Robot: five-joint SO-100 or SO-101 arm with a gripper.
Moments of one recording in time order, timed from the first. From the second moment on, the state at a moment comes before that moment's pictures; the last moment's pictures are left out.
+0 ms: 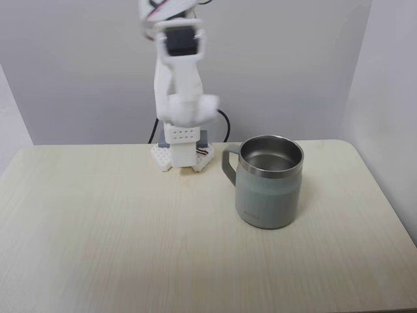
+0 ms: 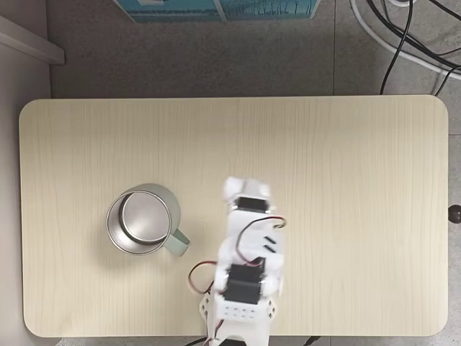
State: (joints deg) arm -14.9 48.8 89.8 97.2 1.0
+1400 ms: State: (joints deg) arm -46.9 52.7 67.2 85.3 -17.0
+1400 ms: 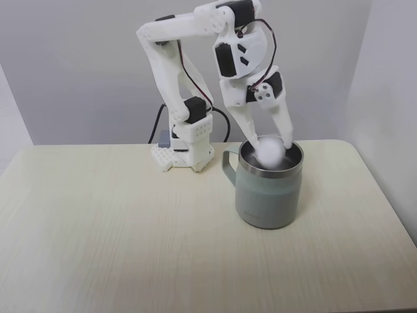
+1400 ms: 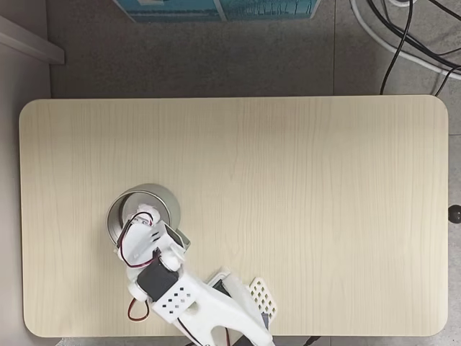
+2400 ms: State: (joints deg) arm -53.3 47.4 65.6 88.9 -18.0
